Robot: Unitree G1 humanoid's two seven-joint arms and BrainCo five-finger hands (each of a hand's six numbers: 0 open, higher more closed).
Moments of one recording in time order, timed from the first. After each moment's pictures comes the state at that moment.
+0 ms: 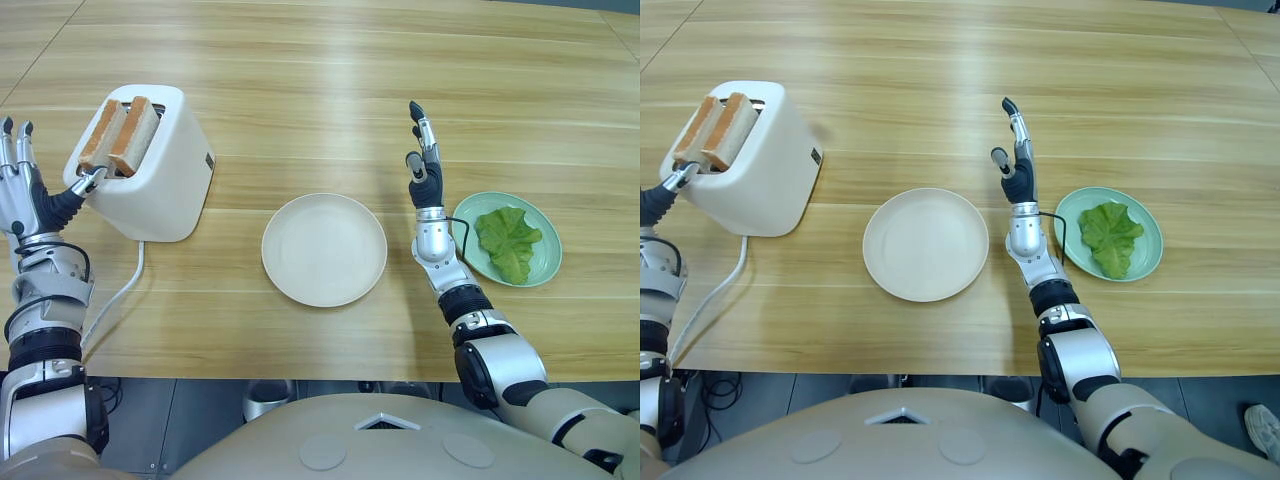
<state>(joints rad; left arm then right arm) -0.19 0.75 0.23 0.68 0.70 -0.33 0.72 -0.46 -0.09 0.08 0.82 -0.37 -0.82 -0.42</state>
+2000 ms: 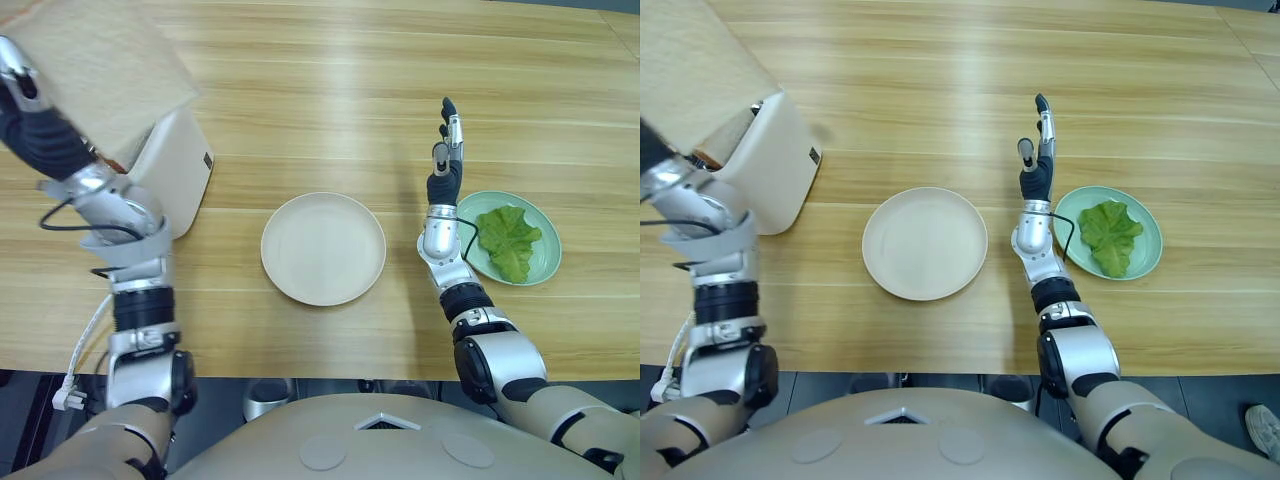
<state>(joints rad) -0.30 0.26 0.16 0.06 -0.07 -0.72 0.41 -0.48 -0.10 0.01 0.86 -0.31 -0.81 -0.52</state>
